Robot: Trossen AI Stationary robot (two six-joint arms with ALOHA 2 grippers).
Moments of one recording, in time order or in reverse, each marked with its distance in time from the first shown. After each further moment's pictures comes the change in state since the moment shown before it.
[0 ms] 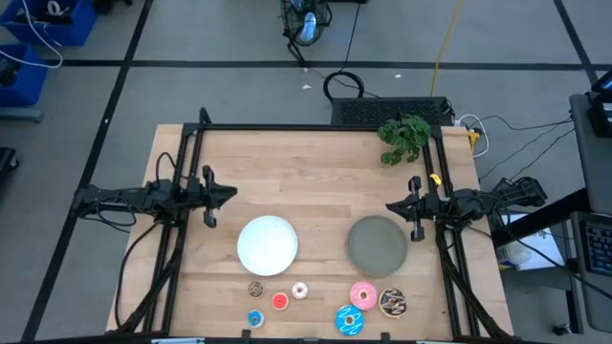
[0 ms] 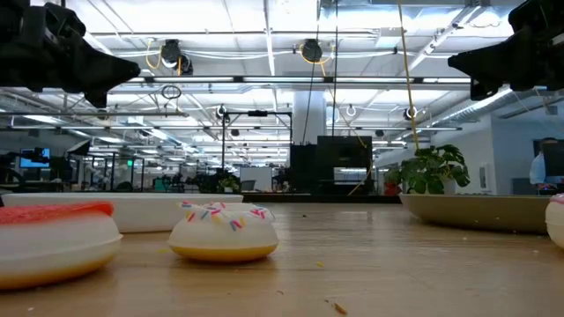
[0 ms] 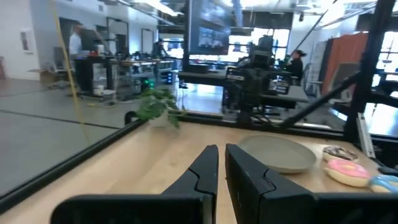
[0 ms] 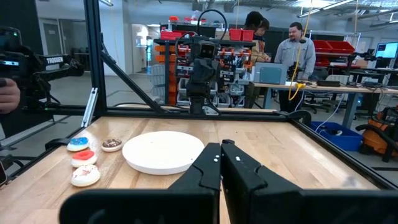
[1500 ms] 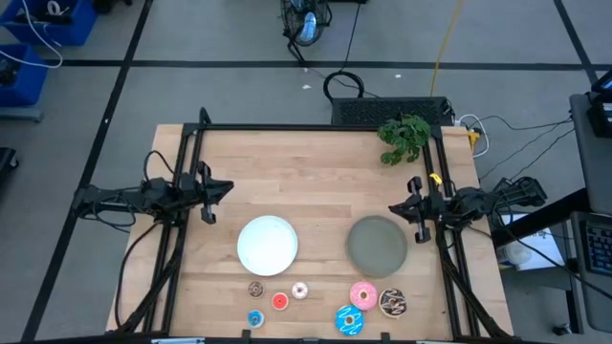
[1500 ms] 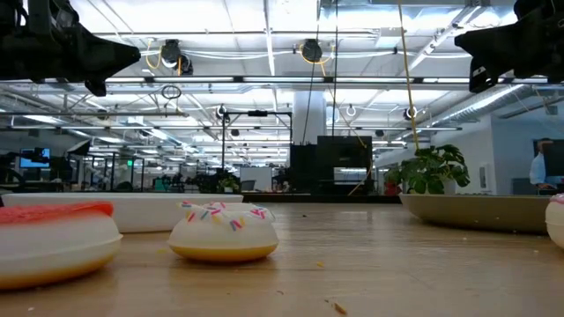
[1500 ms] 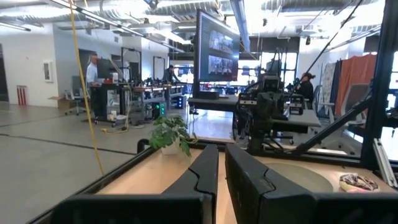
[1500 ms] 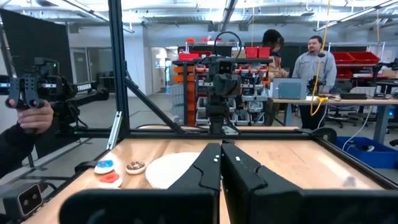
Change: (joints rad) left arm 0.000 0.000 0.000 0.118 -0.043 0.069; right arm 0.001 0.001 0.001 0.095 -0.075 0.037
